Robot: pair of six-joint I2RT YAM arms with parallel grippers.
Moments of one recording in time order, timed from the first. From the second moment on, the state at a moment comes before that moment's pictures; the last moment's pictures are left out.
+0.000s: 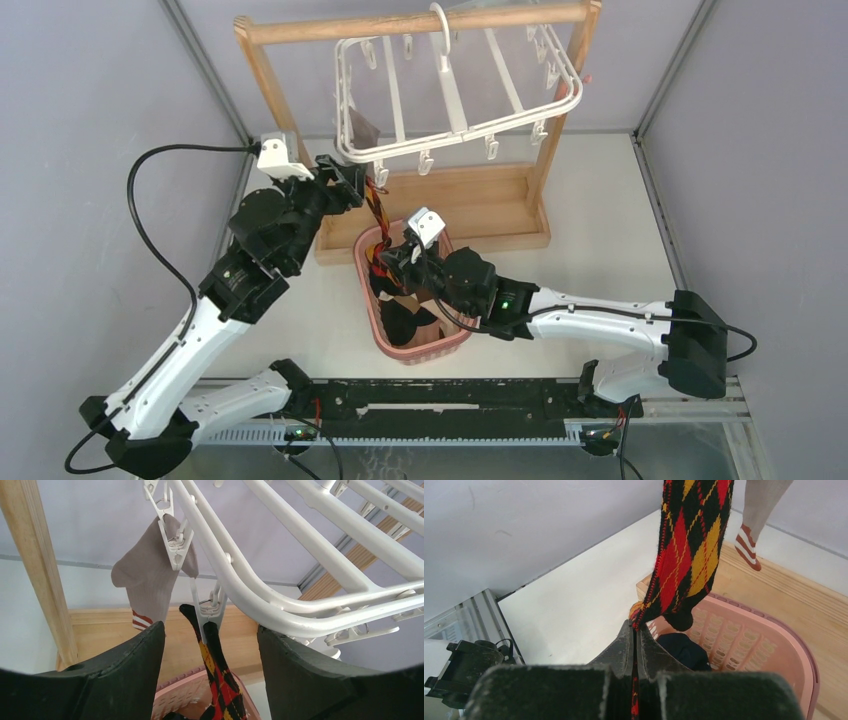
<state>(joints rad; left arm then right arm) -0.70 0.92 1.20 -0.25 -0.47 -0.36 1.21 1.35 0.96 0.32 0.31 0.14</state>
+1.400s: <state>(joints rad) -0.68 0.93 1.17 -0.14 -0.47 -0.34 1.21 1.36 0.96 0.29 0.31 0.14</state>
